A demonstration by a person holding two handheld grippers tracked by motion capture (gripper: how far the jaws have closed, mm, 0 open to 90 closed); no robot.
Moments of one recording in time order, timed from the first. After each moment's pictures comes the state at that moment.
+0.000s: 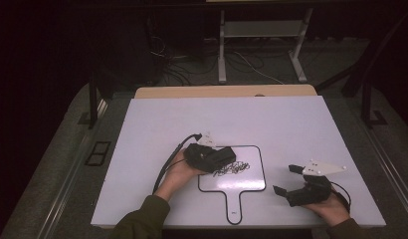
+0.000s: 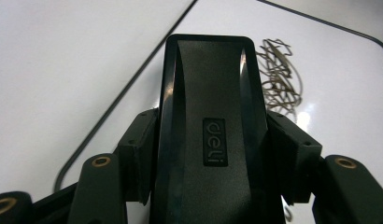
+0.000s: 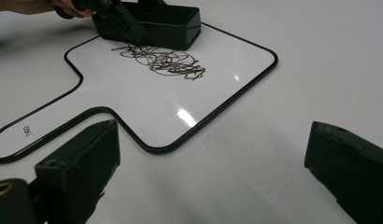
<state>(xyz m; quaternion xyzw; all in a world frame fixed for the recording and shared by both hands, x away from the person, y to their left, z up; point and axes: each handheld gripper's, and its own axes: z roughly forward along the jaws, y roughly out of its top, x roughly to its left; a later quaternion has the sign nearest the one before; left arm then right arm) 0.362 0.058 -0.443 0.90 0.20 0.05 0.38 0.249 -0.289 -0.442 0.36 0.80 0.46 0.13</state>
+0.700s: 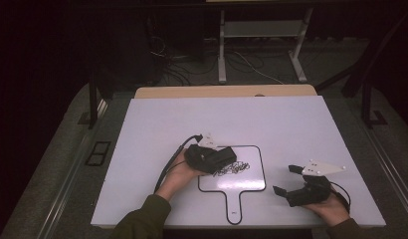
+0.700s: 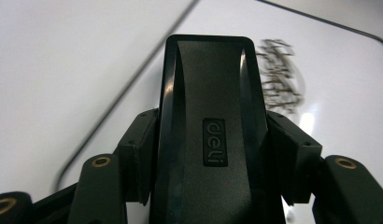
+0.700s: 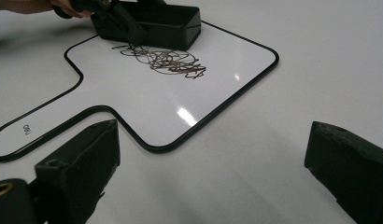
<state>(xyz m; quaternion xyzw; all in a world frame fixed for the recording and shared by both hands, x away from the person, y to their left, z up) 0.364 0.061 -0.444 0.90 0.21 0.07 0.38 0.249 -0.288 -0.442 0.36 0.80 0.46 0.13</state>
